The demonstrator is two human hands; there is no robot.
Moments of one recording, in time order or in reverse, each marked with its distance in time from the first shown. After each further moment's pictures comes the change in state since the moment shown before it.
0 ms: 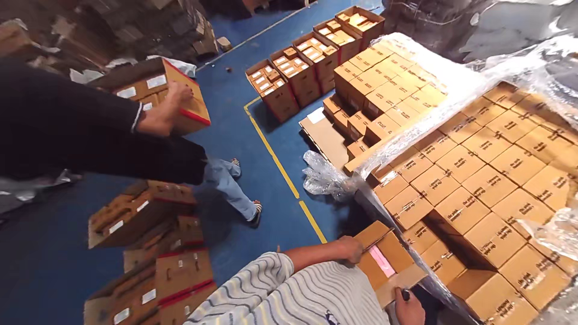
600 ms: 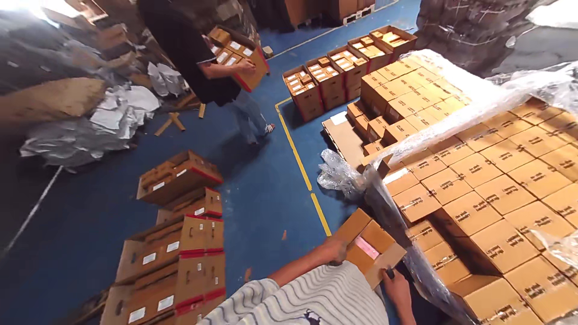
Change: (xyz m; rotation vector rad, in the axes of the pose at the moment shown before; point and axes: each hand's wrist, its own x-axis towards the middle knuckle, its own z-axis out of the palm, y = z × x) left_hand -0.062 0.029 0.144 -0.287 0.258 -0.242; right_hand 0.009 0.056 0.014 -0.126 -0.222 -0.359
